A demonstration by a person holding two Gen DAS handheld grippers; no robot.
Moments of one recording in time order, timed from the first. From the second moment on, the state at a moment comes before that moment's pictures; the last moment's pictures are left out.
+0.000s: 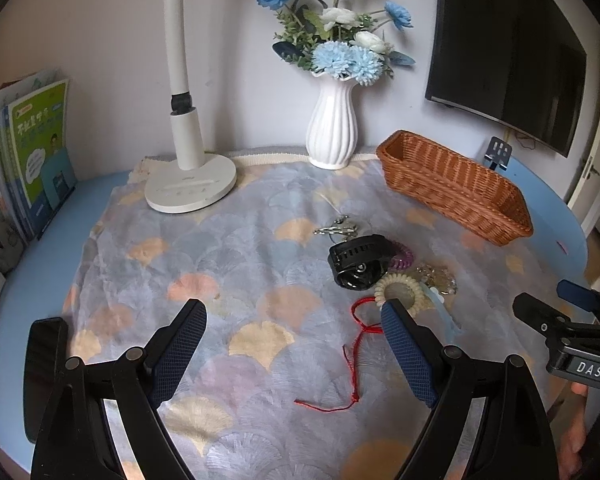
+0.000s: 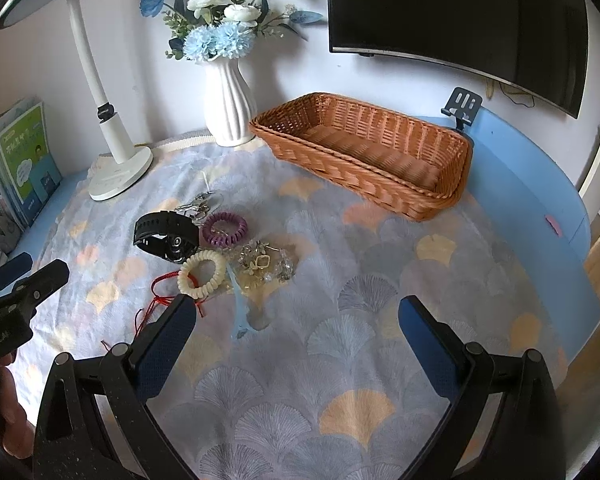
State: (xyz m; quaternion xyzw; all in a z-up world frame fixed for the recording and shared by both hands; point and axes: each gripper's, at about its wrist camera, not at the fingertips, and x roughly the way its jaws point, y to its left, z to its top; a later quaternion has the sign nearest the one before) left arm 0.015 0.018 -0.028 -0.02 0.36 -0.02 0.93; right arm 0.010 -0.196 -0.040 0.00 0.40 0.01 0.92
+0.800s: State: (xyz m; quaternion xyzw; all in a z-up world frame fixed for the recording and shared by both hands) left arm 0.020 0.014 -0.040 -0.02 0.38 -0.05 0.92; right arm 0.015 -0.239 -0.043 0.03 0.41 -0.03 0.91
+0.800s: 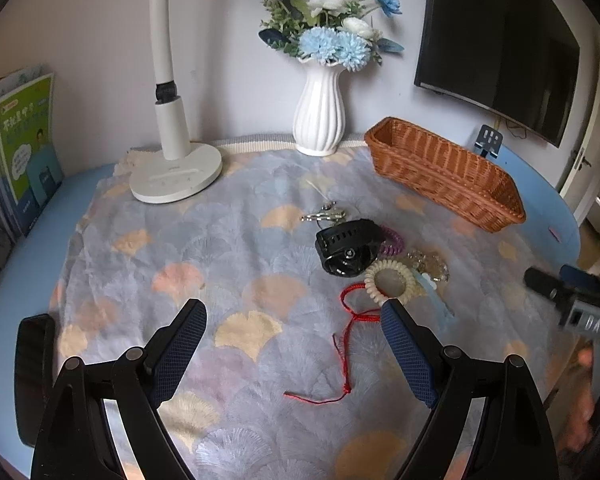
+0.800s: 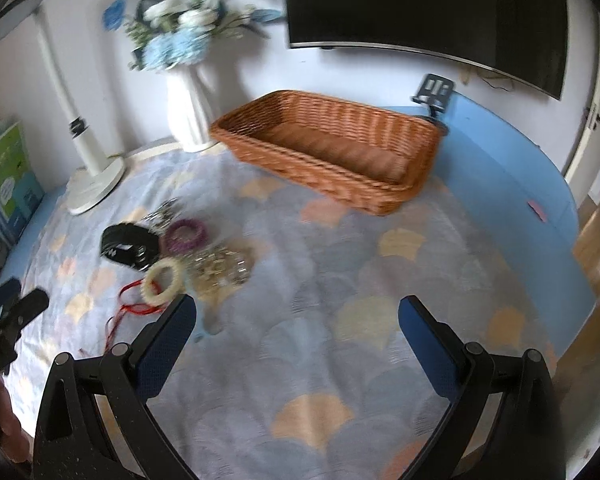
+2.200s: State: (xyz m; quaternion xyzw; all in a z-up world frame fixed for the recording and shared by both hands) left arm 0.081 -0.041 -0.109 0.02 0.47 -0.08 0.88; right arm 0.179 -0.143 -0.123 -0.13 0.48 0.21 0.84
